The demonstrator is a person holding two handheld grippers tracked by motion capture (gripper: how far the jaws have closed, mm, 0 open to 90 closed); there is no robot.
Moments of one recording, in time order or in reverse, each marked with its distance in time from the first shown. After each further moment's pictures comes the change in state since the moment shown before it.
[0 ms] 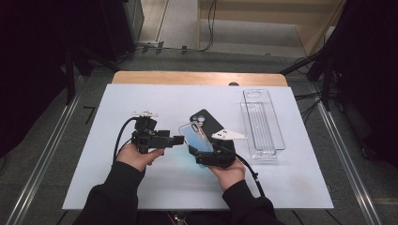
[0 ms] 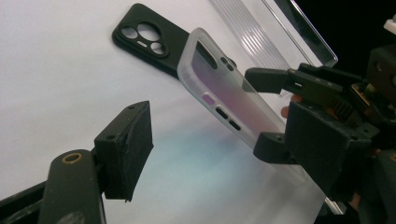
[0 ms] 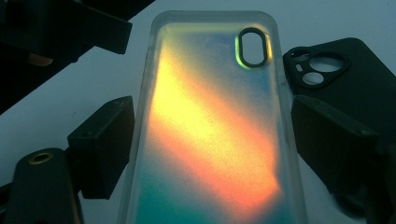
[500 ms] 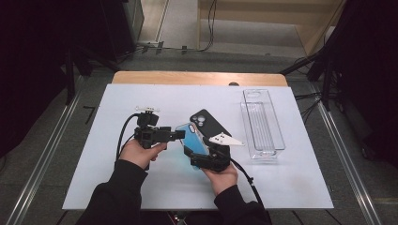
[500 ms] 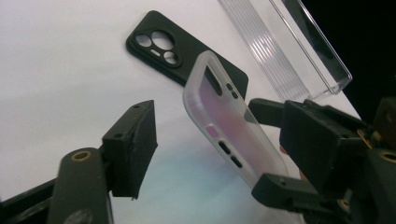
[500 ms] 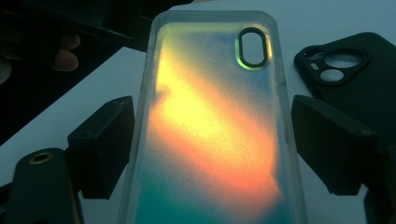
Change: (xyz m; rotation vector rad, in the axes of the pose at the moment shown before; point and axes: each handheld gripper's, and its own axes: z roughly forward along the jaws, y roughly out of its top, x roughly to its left) left arm 0.004 0.010 0.009 -0.010 0.027 -0.084; right arm 0.012 -0.014 0.011 -0.080 0.006 0.067
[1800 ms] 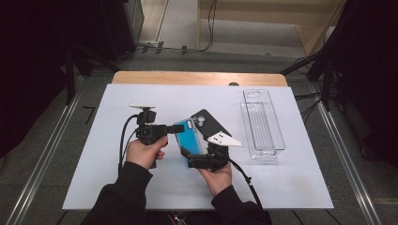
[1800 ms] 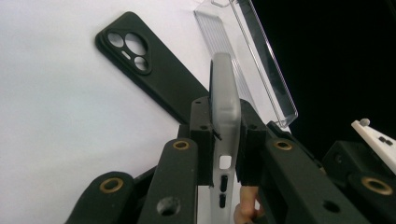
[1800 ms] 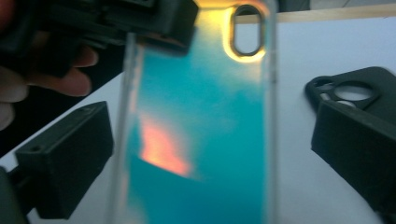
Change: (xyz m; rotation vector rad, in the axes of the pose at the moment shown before) left arm 0.003 0.003 0.000 -0.062 -0.137 -0.196; right arm 0.002 0.006 0.001 -0.070 0.036 -0.055
